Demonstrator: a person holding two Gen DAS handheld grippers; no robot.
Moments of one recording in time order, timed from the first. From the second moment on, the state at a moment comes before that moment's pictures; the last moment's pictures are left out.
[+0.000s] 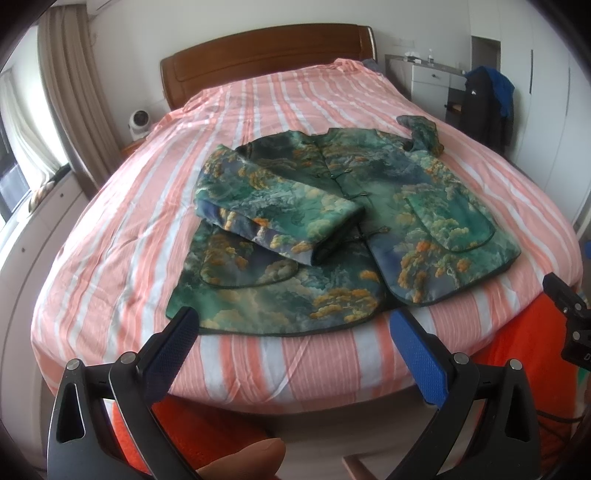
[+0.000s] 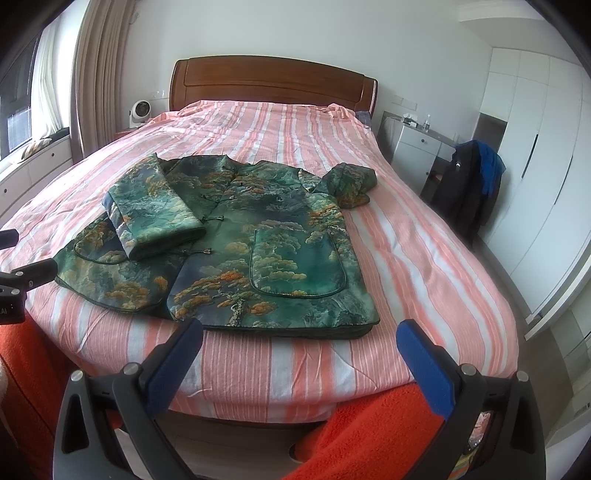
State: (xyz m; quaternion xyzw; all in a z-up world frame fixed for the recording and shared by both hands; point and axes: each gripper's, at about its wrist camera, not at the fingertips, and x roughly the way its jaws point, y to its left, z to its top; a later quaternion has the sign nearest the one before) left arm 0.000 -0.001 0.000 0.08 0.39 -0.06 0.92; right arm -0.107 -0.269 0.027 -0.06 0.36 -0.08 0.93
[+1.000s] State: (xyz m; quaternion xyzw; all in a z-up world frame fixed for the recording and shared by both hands) left arm -0.002 -0.003 -0.001 0.08 0.39 -0.06 0.91; right arm -0.104 -0.269 0.020 -0.06 0.36 -0.08 0.93
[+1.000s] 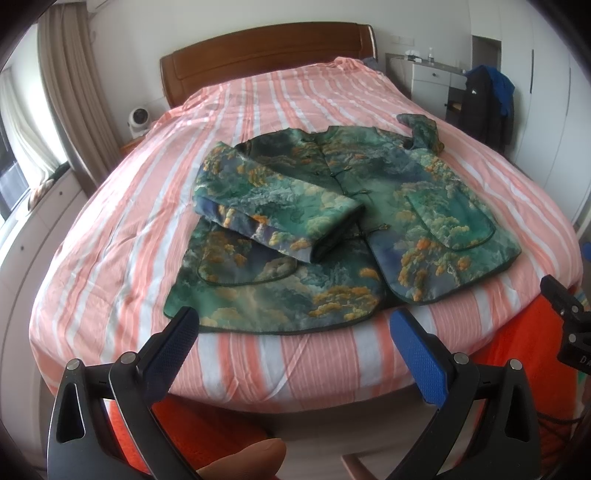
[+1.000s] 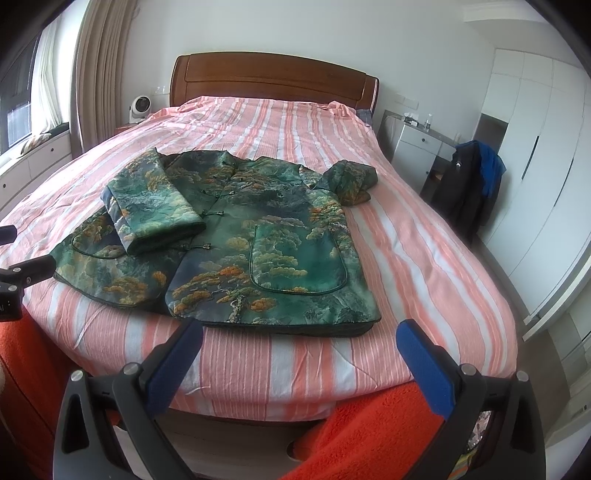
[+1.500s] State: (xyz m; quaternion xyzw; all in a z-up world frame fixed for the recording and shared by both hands) left arm -0.004 -0.005 -0.004 0.08 0.40 -0.06 0.91; right arm -0.106 -0.277 0.021 -0.06 0.36 -0.09 0.92
